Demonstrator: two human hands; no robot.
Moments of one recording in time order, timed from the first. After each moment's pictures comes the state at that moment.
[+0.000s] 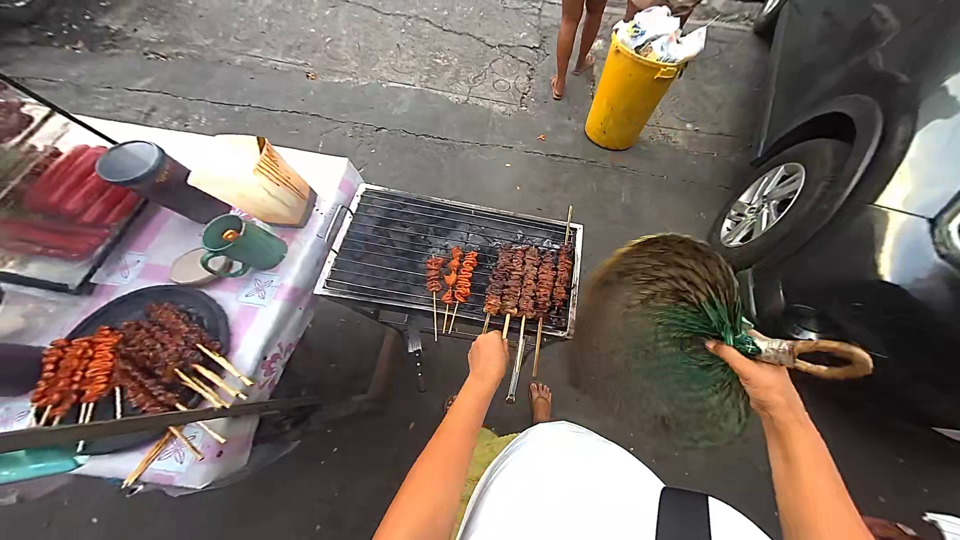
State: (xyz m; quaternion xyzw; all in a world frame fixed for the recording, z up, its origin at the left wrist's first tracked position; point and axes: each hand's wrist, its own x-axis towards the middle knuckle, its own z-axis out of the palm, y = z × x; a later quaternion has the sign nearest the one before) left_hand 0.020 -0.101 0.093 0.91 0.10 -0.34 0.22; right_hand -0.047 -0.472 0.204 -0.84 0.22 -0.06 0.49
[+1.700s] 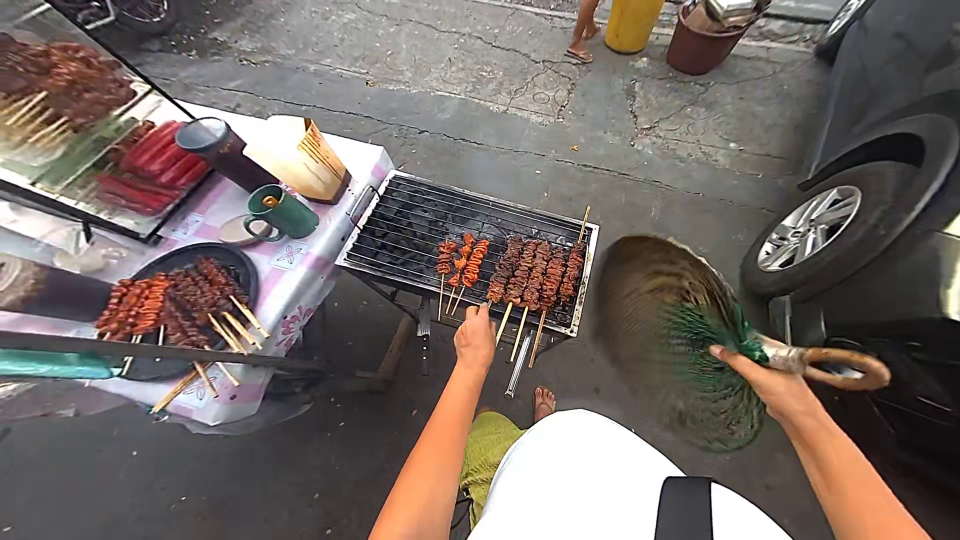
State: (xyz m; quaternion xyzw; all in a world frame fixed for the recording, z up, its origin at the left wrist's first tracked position) left_hand 0.007 -0.096 0.089 0.95 0.14 -0.18 0.20; right_hand -0.039 -0.508 0.187 -0.84 0.12 0.02 0.53
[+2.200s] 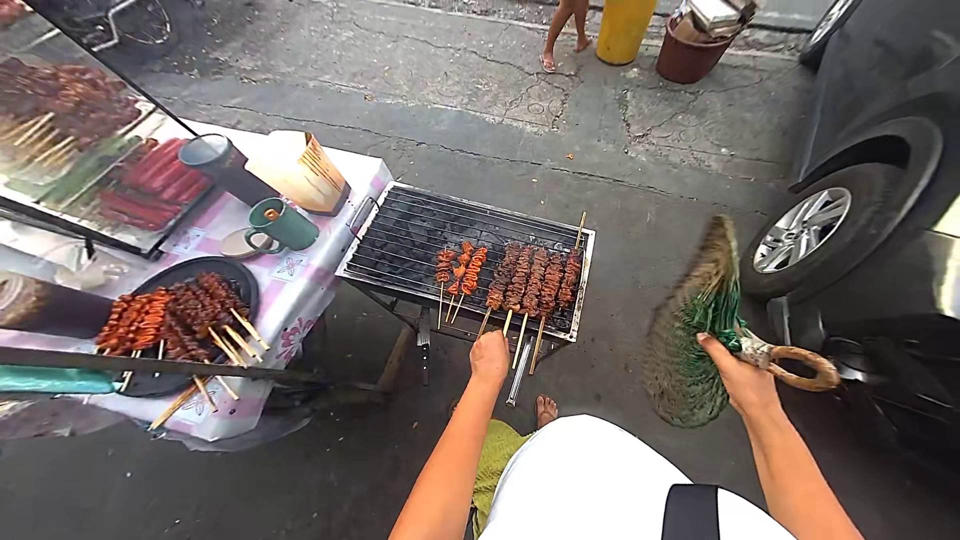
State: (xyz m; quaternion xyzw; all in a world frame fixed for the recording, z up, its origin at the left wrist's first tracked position) left_hand -0.001 -0.122 0.082 0.93 0.14 -0.28 0.16; right_hand -0.038 -0.479 0.167 -0.81 0.21 -0.07 0.55
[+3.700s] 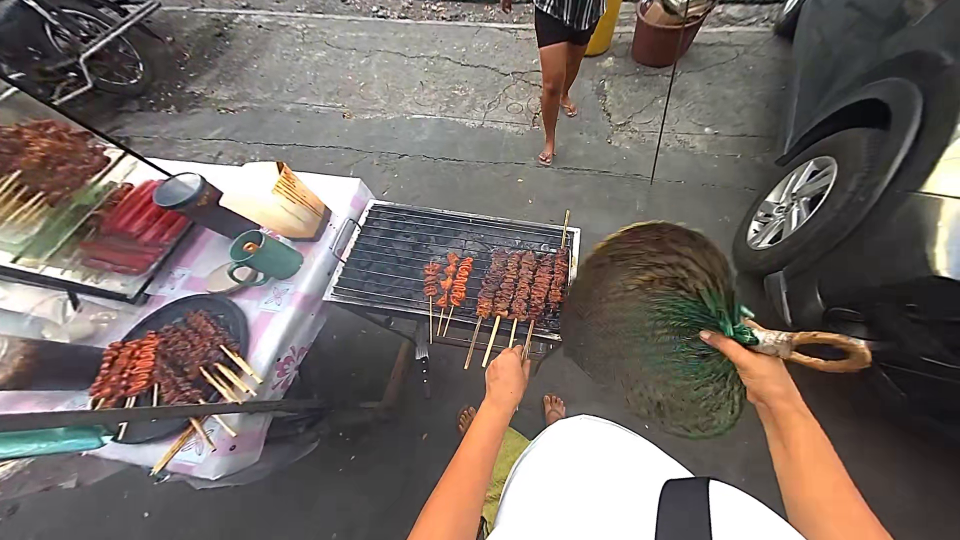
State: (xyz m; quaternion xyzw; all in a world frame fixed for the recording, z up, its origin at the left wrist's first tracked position) left_hand -0.021 -0.152 0.076 0.93 0.04 -0.29 0.20; right_hand -0.042 -0.497 0.171 -0.77 0.20 -0.06 0.60
